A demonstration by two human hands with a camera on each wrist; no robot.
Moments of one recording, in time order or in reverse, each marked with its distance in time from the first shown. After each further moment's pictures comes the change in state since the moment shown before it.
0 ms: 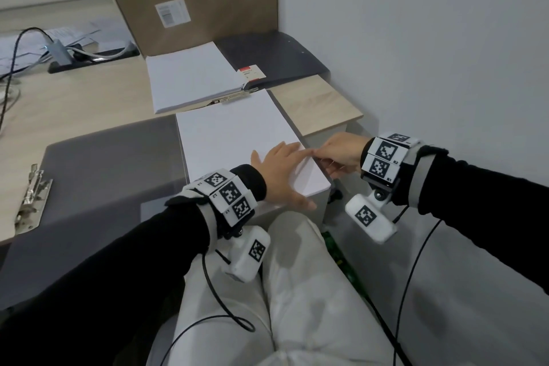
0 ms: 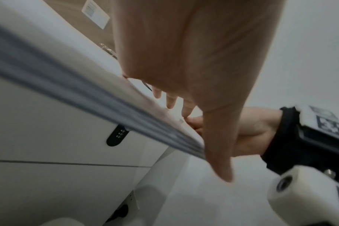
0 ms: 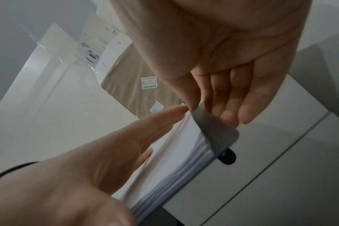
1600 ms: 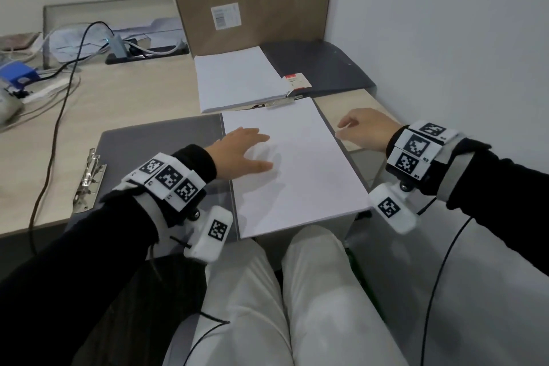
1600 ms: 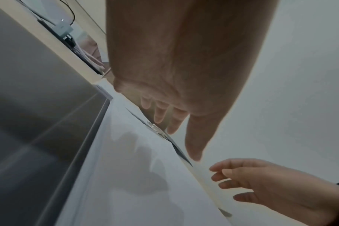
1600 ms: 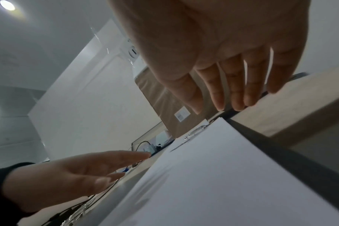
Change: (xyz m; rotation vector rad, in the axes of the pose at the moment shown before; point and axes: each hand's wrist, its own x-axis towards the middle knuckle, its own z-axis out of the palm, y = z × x) left_hand -0.057 -0.111 -0.063 -0.186 0.063 -0.230; right_hand 0.011 -0.070 -0.002 -0.392 0.272 -0.304
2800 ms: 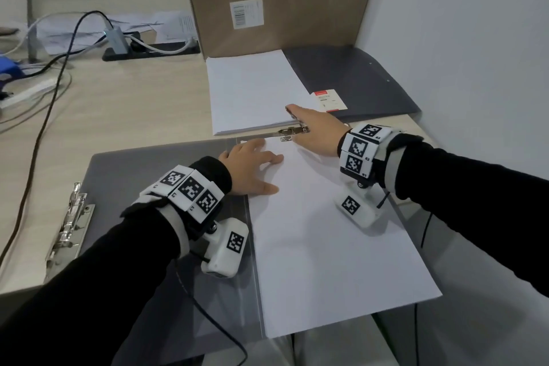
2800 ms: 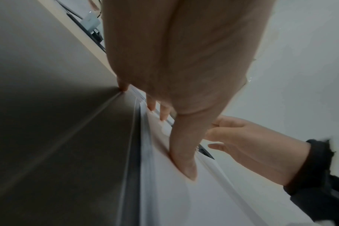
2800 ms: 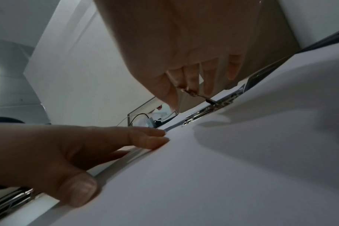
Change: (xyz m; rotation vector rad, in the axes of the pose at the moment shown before) left_hand 0.095 -0.065 -0.018 0.128 -0.029 -0.045; right_hand 0.132 -0.101 0.057 -0.260 -0.115 -0.383
